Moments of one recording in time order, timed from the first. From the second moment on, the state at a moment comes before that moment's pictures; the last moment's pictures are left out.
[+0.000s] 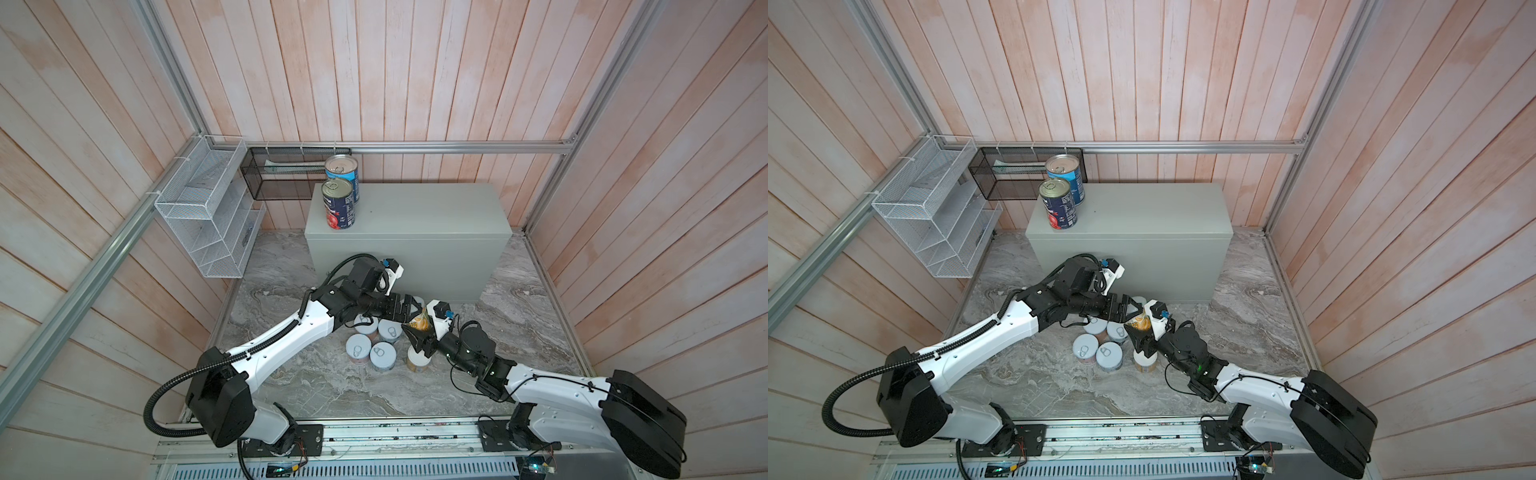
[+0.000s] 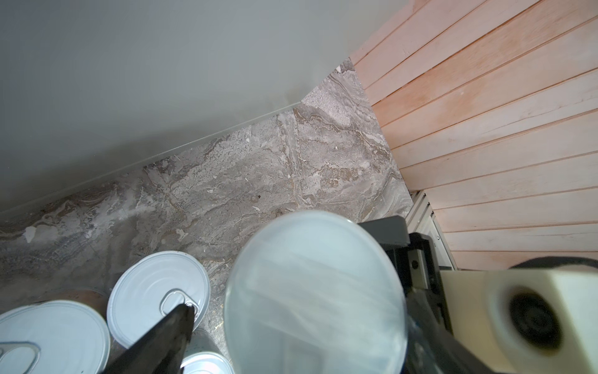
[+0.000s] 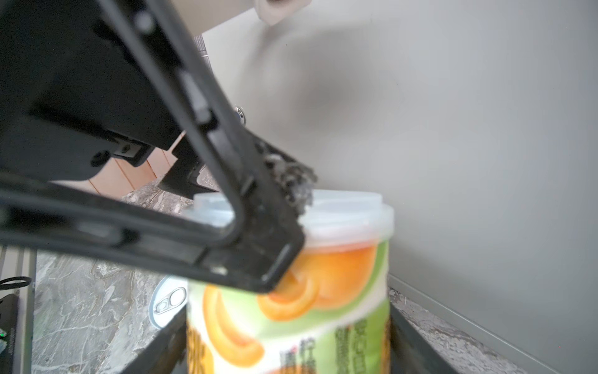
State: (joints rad) left arm -0.71 1.44 1.18 -0.47 0.41 -0.46; right arm 0.91 1.15 0.32 0.71 0.09 0.18
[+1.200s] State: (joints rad) left arm -0.70 1.06 0.79 -0.22 0.01 -0.47; right arm 0.91 0.92 0.33 0.46 0.15 0.24
